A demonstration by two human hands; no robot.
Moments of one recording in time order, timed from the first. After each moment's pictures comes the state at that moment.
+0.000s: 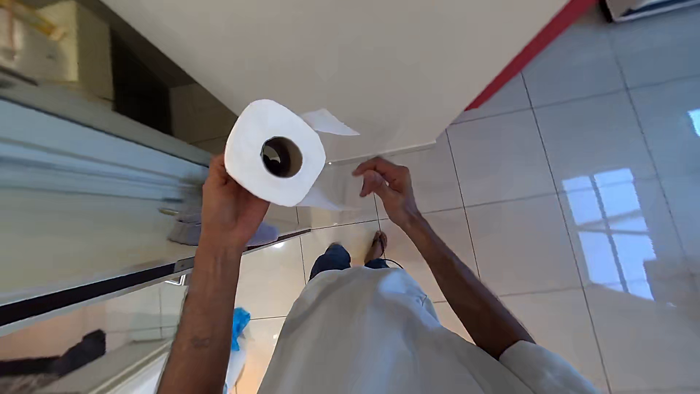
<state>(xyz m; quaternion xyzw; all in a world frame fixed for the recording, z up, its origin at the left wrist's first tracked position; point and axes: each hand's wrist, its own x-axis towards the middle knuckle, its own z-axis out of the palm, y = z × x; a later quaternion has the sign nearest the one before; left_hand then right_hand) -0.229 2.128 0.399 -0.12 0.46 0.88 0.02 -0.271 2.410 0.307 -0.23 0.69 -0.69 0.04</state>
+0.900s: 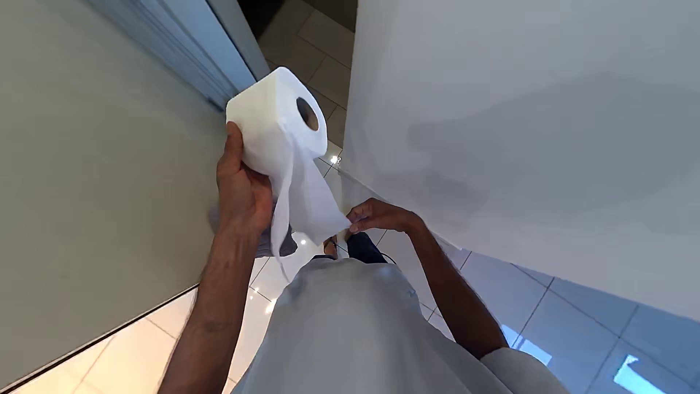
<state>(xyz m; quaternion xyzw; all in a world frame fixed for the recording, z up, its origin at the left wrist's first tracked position) -0.318 1.979 0.375 -0.39 0.40 0.74 -0.38 -0.507 2.182 0.219 -0.43 0.50 -0.33 0.68</state>
